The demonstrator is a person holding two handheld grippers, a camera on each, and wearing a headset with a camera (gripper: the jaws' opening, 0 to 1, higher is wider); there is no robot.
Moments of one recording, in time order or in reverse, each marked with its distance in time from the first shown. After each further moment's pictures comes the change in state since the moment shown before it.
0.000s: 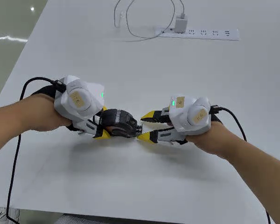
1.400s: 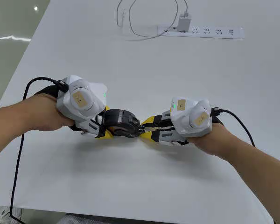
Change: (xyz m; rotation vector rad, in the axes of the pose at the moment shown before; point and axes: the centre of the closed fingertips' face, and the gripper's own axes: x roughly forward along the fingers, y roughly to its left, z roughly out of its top) left arm 0.001 0.000 0.000 -0.003 -0.001 -0.003; right arm 0.006 0.003 -0.003 -0.010 -0.016 0.021
